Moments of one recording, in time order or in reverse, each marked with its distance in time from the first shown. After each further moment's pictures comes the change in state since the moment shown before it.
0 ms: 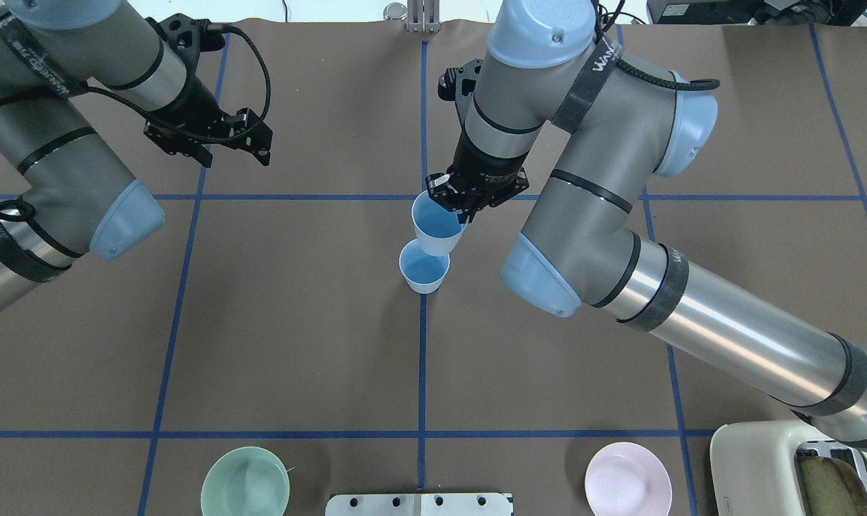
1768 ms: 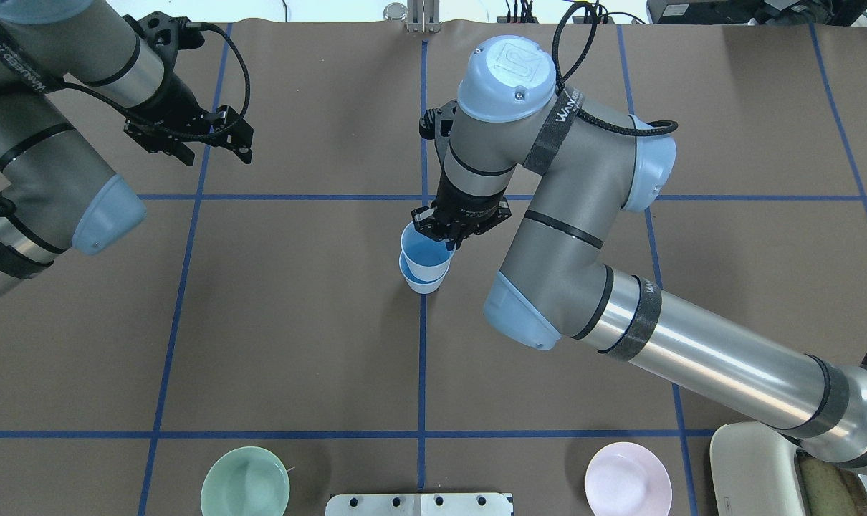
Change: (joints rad) left arm -0.021 0.027 0.000 -0.003 -0.016 0.015; right arm -0.060 -0.004 -0.041 0.051 -0.046 0.014
